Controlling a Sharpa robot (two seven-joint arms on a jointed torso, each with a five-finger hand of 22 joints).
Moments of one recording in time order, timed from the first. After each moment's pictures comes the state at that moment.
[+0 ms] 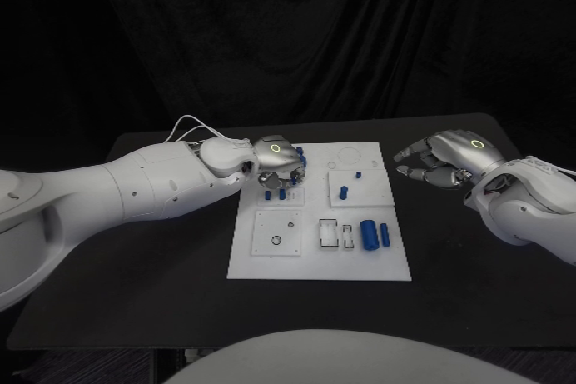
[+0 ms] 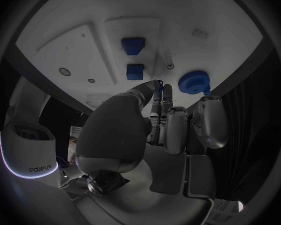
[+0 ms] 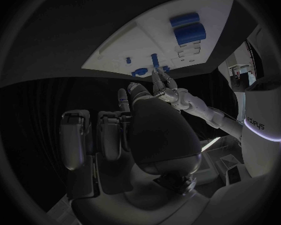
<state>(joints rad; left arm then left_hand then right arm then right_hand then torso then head) 1.24 -0.55 -0.21 1.08 -1.96 -0.34 0.28 1.36 -0.08 0.41 0.03 0.26 0.99 0.00 0.20 0.30 1.05 -0.05 0.26 0.25 1.46 -0.05 1.41 1.31 0.06 1.41 0.06 1.26 1.31 1.29 -0.98 -0.25 1.54 -1.61 -0.56 -0.03 1.43 0.02 0.03 0.27 0.49 0.96 0.03 0.07 0.14 1.46 -0.06 1.51 1.46 1.46 -0.11 1.57 1.31 0.02 1.47 0.00 1.57 1.31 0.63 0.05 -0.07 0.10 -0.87</state>
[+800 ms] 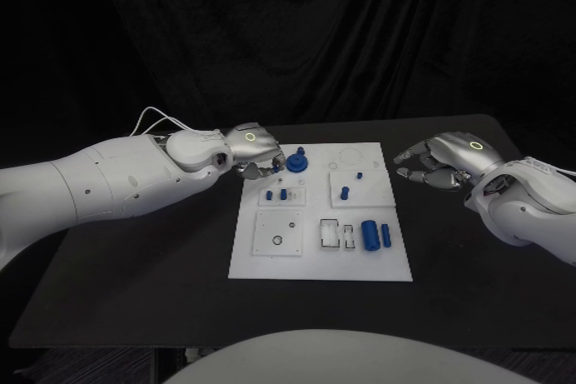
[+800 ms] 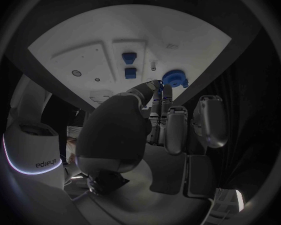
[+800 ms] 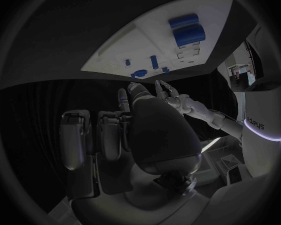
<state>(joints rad) 1.29 -0.67 -0.21 1.18 -1.96 -0.38 0.24 1.35 -0.09 0.43 0.03 0.24 0.99 0.00 0.18 0.30 1.05 -0.04 0.25 0.24 1.46 -0.05 1.40 1.31 0.06 1.41 0.06 1.25 1.31 1.29 -0.99 -0.25 1.54 -1.61 -0.54 -0.03 1.43 0.02 0.03 0.27 0.49 0.96 0.03 0.07 0.14 1.46 -0.05 1.51 1.46 1.46 -0.11 1.57 1.31 0.02 1.47 0.00 1.57 1.31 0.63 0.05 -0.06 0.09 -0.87</state>
